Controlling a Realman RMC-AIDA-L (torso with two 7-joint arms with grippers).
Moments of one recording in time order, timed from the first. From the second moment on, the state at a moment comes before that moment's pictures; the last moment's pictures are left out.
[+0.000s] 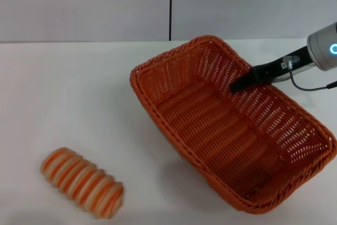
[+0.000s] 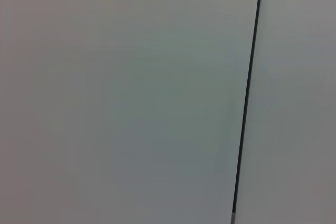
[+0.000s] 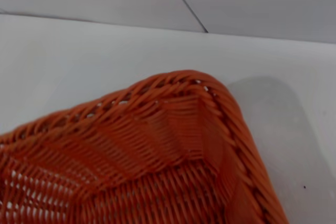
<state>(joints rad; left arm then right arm) -0.13 -2.06 -0.34 0.06 1.63 1.61 -0.49 0.88 2.02 -0.87 -0.63 0.64 1.38 -0.67</state>
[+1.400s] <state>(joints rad) -0.08 -2.06 -0.35 0.08 1.63 1.69 -0.49 0.97 2.01 -1.07 -0.97 0.56 1.58 -0.97</state>
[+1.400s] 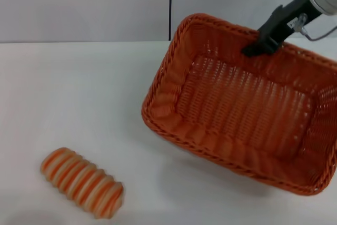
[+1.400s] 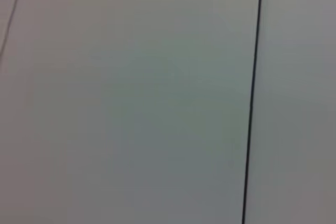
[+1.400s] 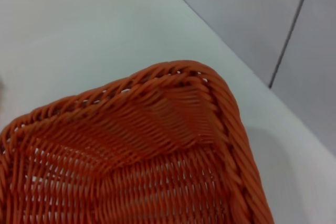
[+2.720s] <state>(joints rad) 0.00 -2.06 -0.36 0.06 1.63 1.76 -0.49 1.00 2.08 -1.32 -0.83 0.72 1.28 -1.35</state>
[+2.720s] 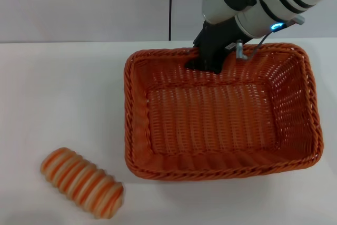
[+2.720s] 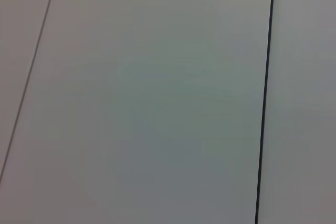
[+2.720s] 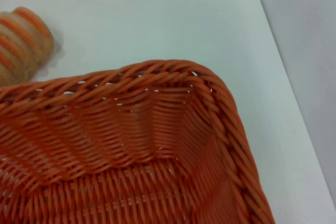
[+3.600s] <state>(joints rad) 0.00 -2.06 -0.34 0.10 1.63 1.74 -0.50 0.83 2.08 -1.54 -1.13 0.73 1.21 -1.18</state>
